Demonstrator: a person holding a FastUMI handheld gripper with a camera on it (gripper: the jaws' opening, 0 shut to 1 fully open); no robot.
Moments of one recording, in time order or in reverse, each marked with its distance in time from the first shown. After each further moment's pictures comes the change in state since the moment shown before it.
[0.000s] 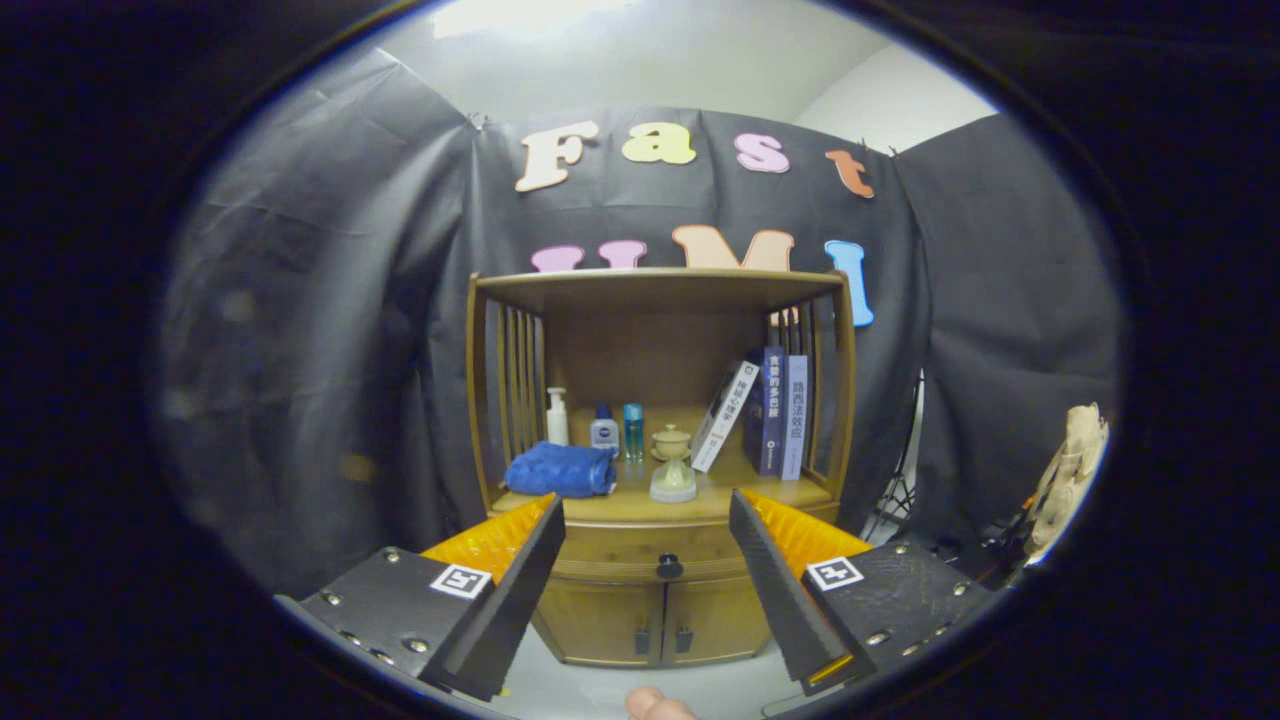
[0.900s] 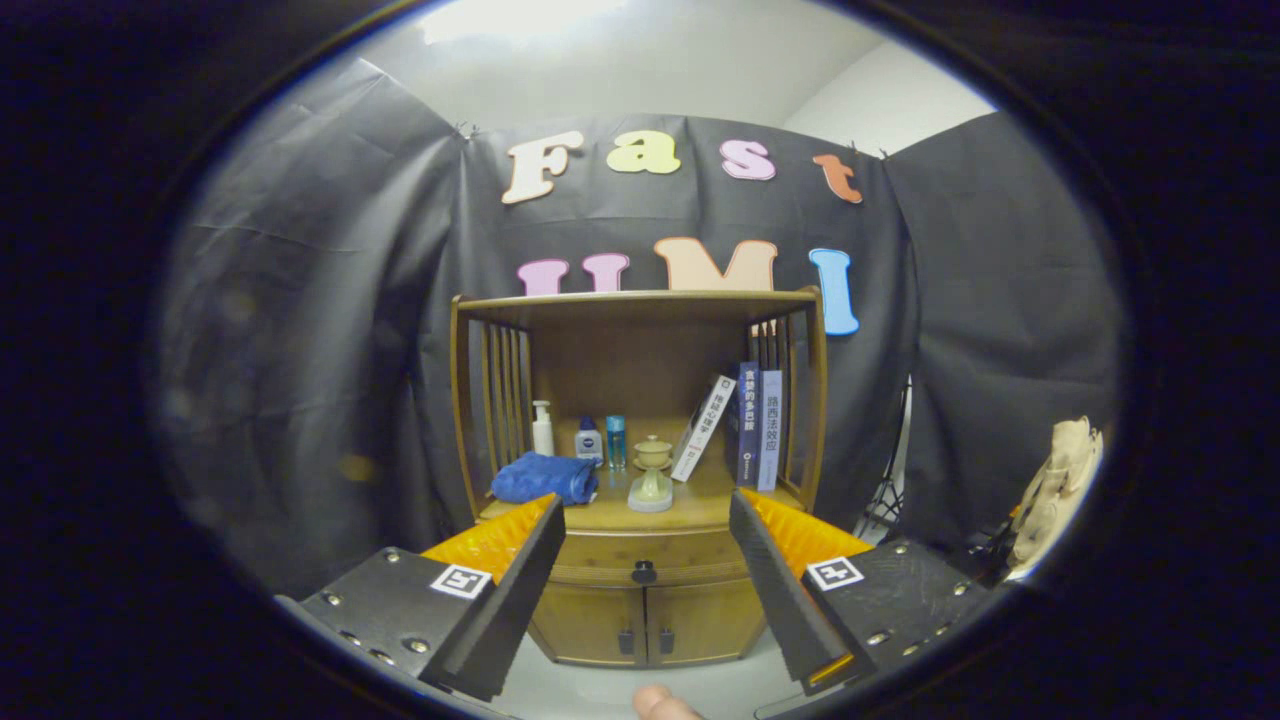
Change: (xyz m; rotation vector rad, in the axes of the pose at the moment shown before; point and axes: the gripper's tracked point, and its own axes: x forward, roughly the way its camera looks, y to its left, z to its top) arm -0.012 -0.036 0.023 -0.026 -0.001 0.001
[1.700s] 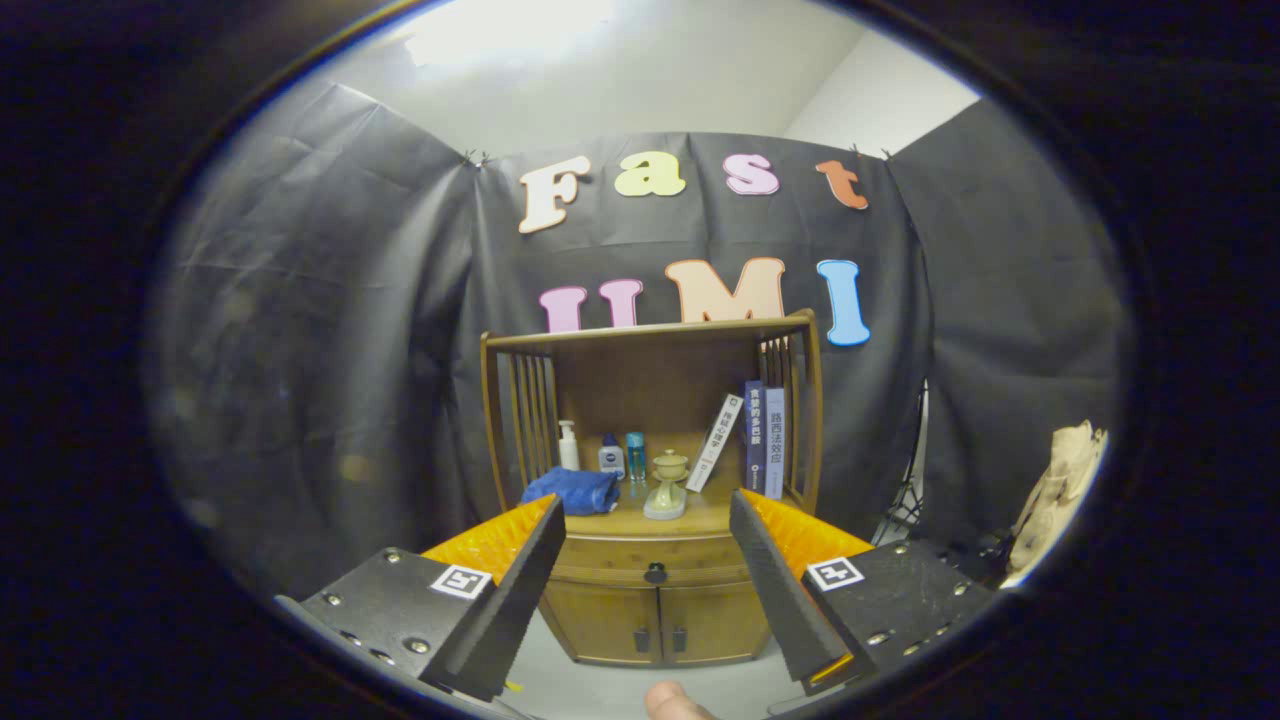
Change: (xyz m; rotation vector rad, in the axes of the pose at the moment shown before) arm -0.049 -0.033 0.029 0.028 -0.018 0.055
